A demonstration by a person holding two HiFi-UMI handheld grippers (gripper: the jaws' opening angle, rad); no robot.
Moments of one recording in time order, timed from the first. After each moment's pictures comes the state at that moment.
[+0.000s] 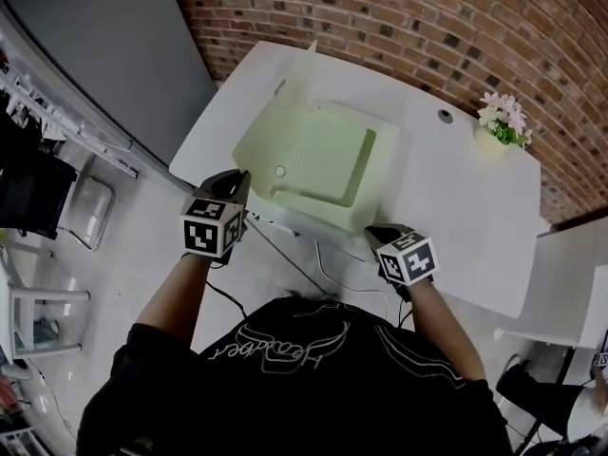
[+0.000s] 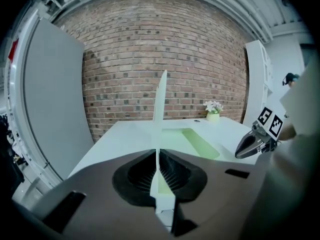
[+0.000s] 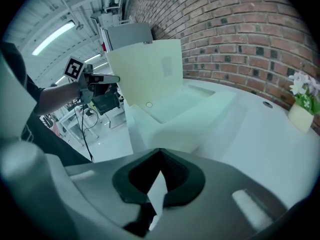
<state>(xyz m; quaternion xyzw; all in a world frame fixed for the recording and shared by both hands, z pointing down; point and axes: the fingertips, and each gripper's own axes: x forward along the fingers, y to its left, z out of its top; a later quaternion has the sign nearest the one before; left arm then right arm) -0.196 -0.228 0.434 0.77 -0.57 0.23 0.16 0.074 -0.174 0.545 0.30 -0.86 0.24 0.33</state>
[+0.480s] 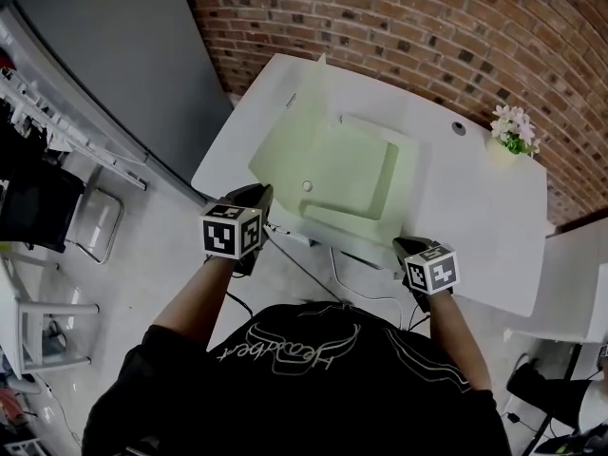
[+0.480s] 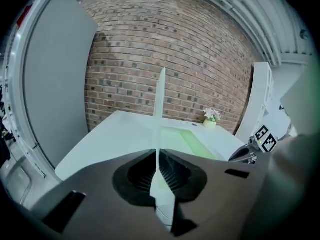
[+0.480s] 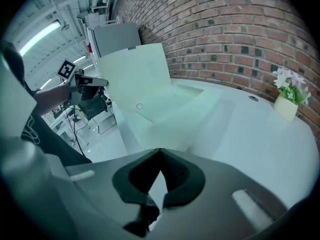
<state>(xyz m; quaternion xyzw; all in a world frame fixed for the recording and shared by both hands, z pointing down) -0.223 -0.234 0.446 0.78 -0.54 0.19 0.25 0.083 -0.175 0.547 0.37 -0.82 0.26 0.33</state>
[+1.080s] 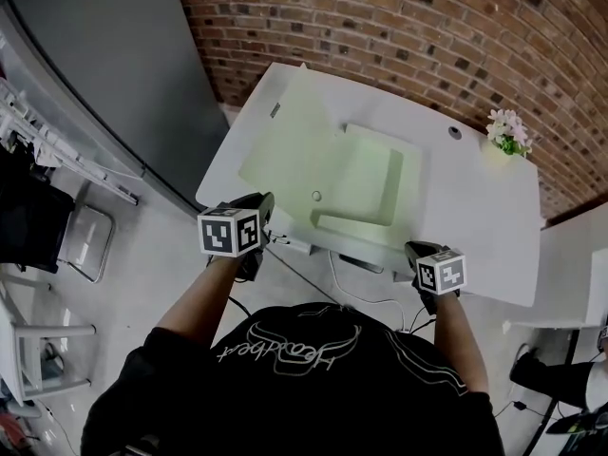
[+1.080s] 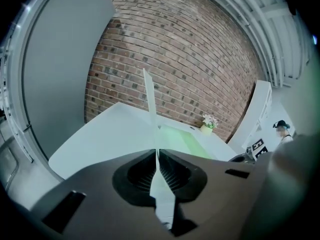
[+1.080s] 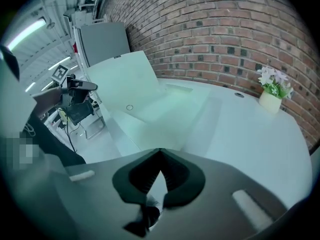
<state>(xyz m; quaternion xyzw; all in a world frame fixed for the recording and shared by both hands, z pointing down) -0.261 -0.248 0.464 0.79 -0.50 0.15 0.31 0.089 -0.176 0.549 0.45 -0.78 0.28 0.34</state>
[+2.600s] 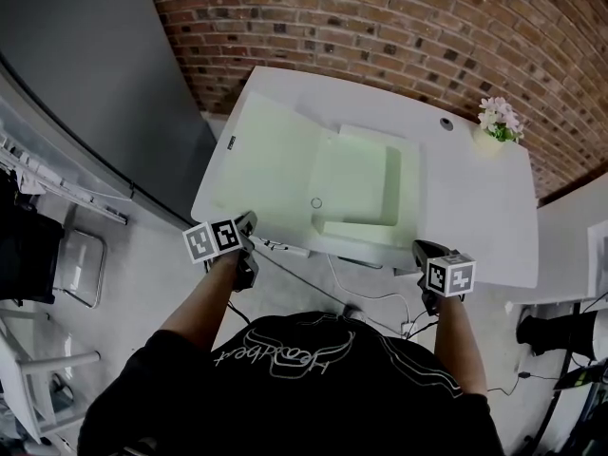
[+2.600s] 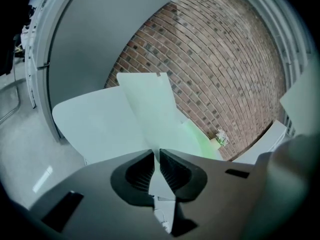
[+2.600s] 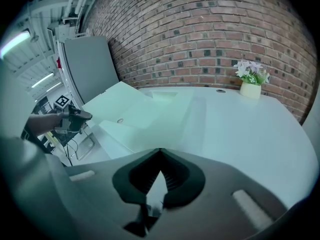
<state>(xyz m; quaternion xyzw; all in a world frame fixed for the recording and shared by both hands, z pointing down) -0.321 -0.261 0.557 0.71 -0.51 0.08 0.49 0.097 -0.174 0.545 0.53 -0.74 0.31 0.26</state>
